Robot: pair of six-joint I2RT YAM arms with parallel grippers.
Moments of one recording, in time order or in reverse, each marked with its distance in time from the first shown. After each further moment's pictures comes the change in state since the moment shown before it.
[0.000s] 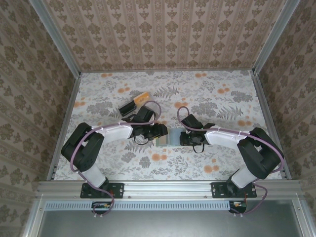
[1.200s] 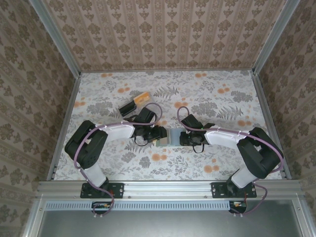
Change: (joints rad) left arm -0.008 0.049 0.010 -0.033 -0.002 0.025; right arm 0.000 0.005 0.000 0.003 0.000 0.000
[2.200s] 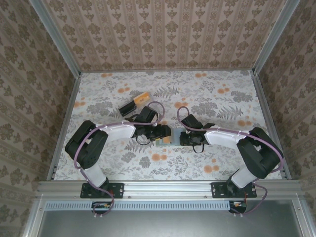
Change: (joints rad) left arm -0.013 0.000 0.013 0.061 0.060 0.013; right arm 0.000 0.002 0.000 0.001 0.000 0.000
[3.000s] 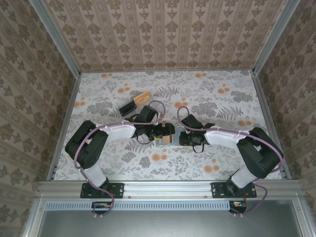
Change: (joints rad) left arm -0.001 0.000 0.000 0.051 0.034 0.004; right arm 0.000 0.000 0.000 0.003 0.000 0.004
